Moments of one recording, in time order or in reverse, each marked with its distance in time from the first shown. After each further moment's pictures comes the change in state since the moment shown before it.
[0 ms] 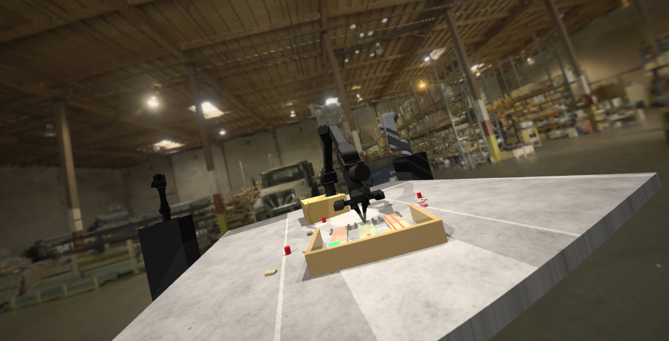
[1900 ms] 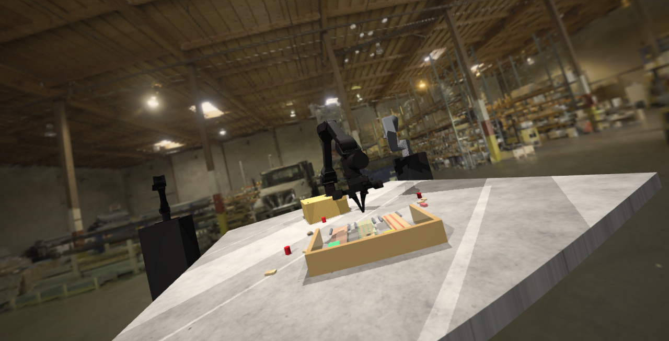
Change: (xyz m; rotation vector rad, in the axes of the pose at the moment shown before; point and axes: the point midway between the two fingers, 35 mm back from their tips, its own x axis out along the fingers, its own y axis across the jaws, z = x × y) arm -0.040 0.005 0.005 -0.004 -0.011 0.004
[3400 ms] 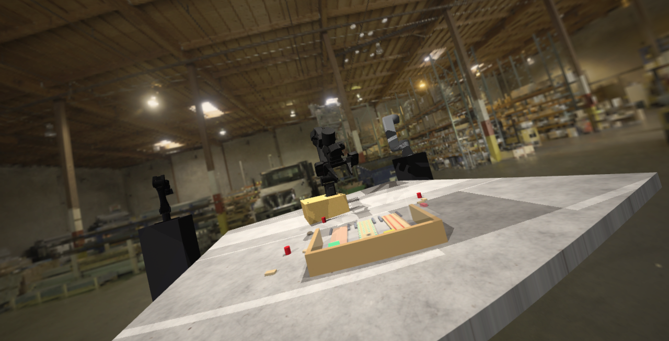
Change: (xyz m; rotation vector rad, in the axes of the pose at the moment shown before) arm -0.130 -0.039 -0.045 -0.243 -0.781 0.143
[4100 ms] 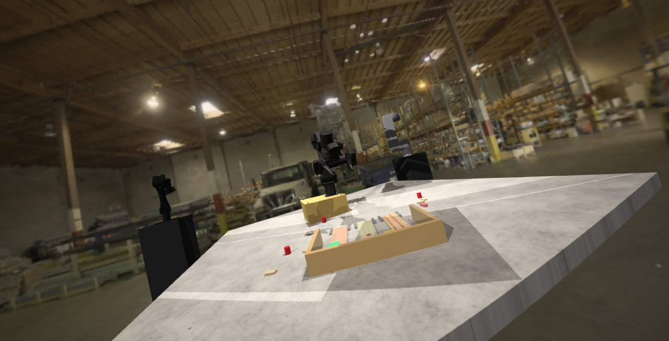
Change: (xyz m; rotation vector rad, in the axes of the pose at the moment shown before) arm -0.018 -0.002 -0.001 -0.064 -0.149 -0.002
